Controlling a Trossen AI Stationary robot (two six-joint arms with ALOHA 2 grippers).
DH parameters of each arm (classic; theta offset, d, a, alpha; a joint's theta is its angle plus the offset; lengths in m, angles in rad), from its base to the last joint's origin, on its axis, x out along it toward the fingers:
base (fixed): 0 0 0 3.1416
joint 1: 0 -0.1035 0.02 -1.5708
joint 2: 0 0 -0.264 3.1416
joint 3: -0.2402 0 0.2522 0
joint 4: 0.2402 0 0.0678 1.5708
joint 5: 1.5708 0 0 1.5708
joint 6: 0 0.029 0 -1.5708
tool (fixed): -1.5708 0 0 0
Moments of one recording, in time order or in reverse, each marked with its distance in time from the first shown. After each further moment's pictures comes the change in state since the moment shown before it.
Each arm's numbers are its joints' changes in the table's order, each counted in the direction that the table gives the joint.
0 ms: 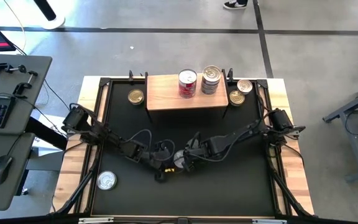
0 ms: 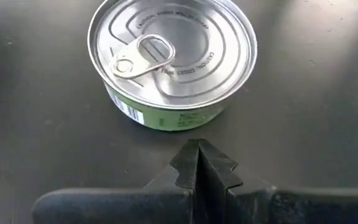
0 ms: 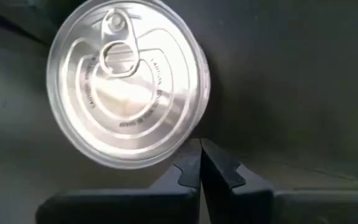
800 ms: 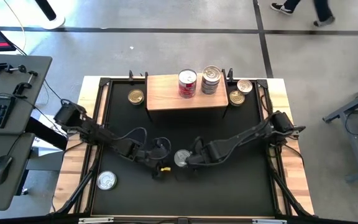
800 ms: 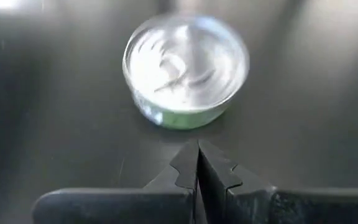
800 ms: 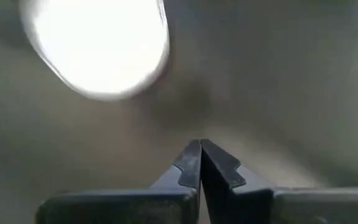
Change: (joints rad) left arm 0.016 0.133 0.011 0.124 0.078 -0.002; right arm -0.075 -0.001 -0.220 0.484 -0.042 -0.003
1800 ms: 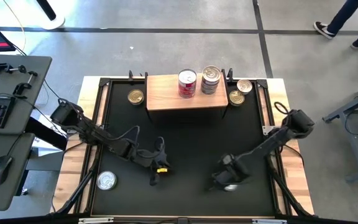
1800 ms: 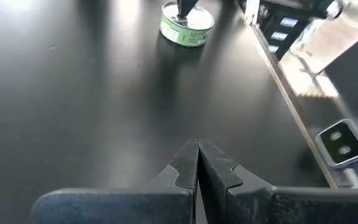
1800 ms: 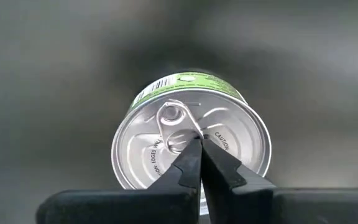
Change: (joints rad) left arm 0.031 0.041 0.024 -0.267 -0.159 0.017; right arm -0.248 0.177 0.407 -0.180 0.232 0.751
